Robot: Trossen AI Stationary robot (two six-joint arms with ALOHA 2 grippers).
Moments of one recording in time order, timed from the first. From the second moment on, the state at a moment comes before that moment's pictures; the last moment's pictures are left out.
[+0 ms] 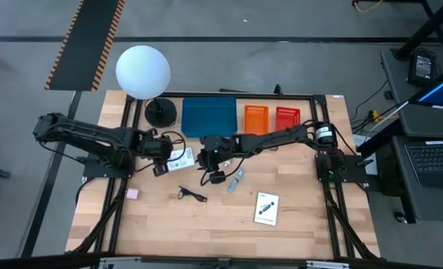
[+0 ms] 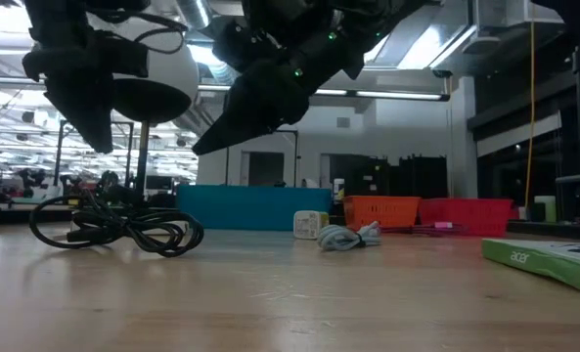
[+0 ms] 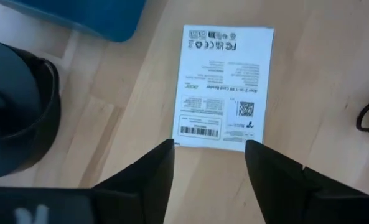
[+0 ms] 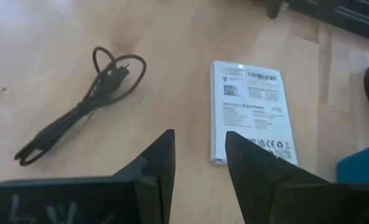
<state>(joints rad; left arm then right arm) -0.09 1.05 0.73 -0.95 -0.27 -0.43 0.00 2.08 1.49 -0.10 -0.13 -0.34</state>
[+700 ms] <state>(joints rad) -0.09 1.19 0.73 -0.95 -0.27 -0.47 -0.01 2.08 1.49 -0.15 -0.12 -0.34</state>
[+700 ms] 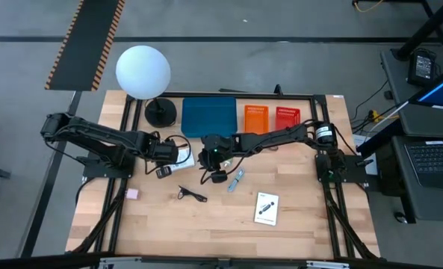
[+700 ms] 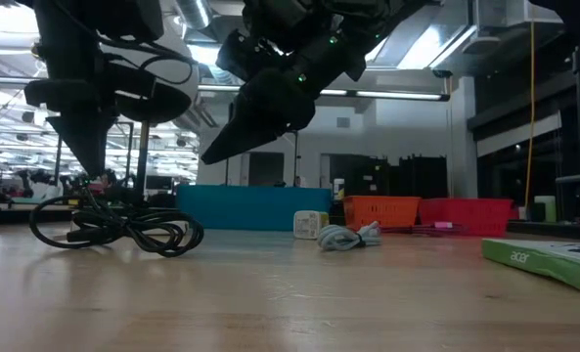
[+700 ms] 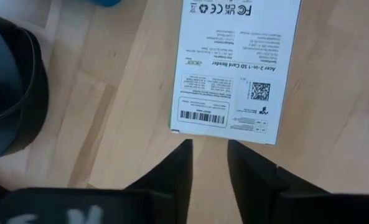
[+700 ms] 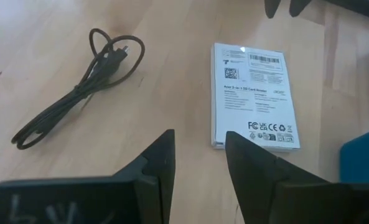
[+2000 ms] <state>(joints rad) -0.03 1.19 0.65 -0.89 -0.22 -0.63 -0.01 2.08 1.38 0.07 -0.12 -0.32</state>
